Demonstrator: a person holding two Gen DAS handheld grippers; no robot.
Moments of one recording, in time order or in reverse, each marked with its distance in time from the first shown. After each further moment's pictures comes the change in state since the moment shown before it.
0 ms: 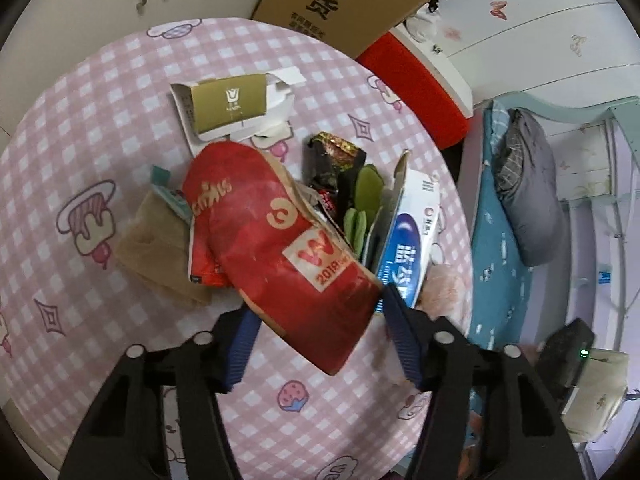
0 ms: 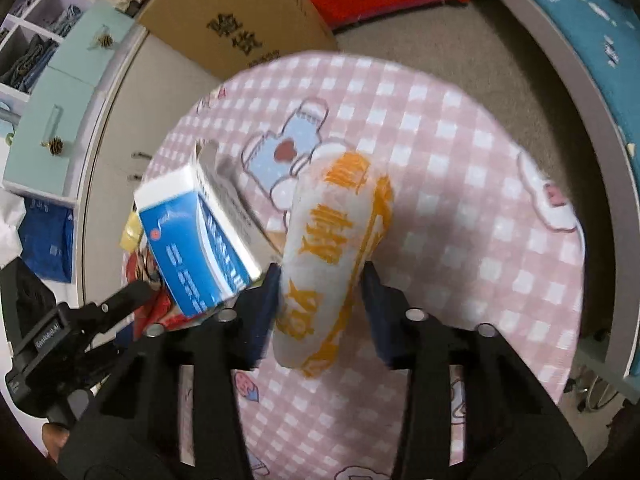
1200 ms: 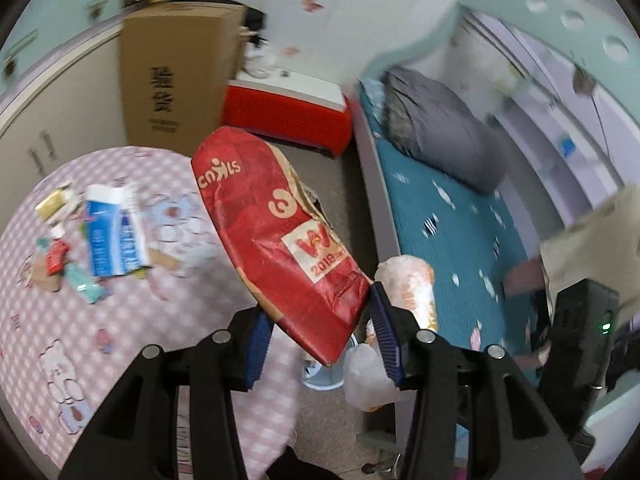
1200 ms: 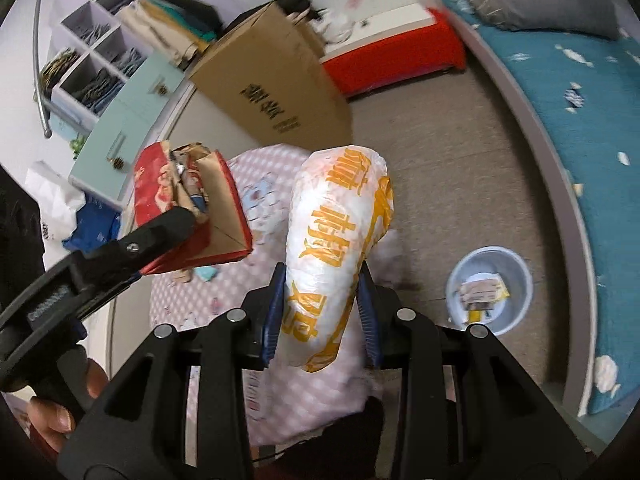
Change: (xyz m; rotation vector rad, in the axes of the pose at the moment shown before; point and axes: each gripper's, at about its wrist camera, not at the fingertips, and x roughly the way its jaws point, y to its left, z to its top) left arm -0.032 -0.263 -0.194 0.549 -0.213 -0.019; right arm -0.213 -0.147 -0.059 -0.094 -0.249 0.097
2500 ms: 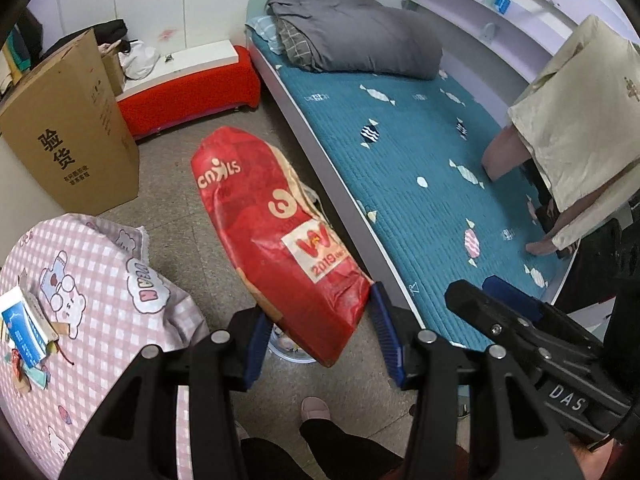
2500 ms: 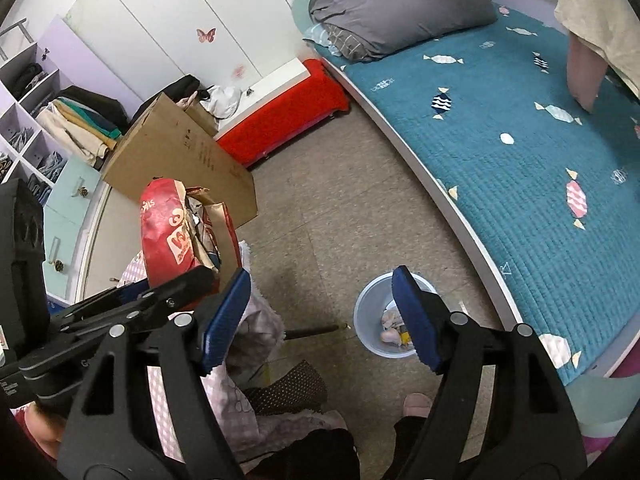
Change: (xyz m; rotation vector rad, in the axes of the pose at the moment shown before) left arm 0.106 -0.170 -0.019 0.419 0.224 -0.023; right arm -0.089 -0.144 -0.009 0.251 -0.221 -0.223
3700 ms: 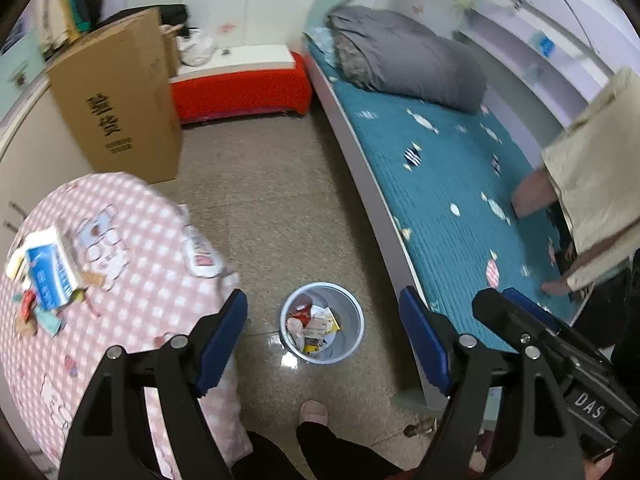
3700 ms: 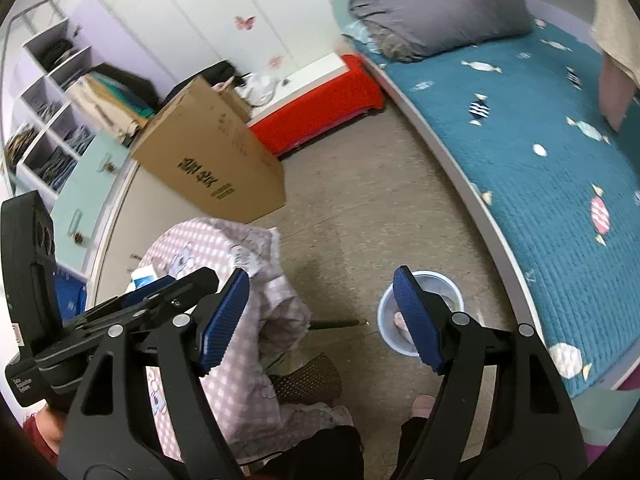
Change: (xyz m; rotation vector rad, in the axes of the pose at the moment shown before) left arm -0.042 0.050 -0.035 -0.187 -0.075 0.093; right arm -0.002 0.046 -0.010 -0.110 0.023 0.097
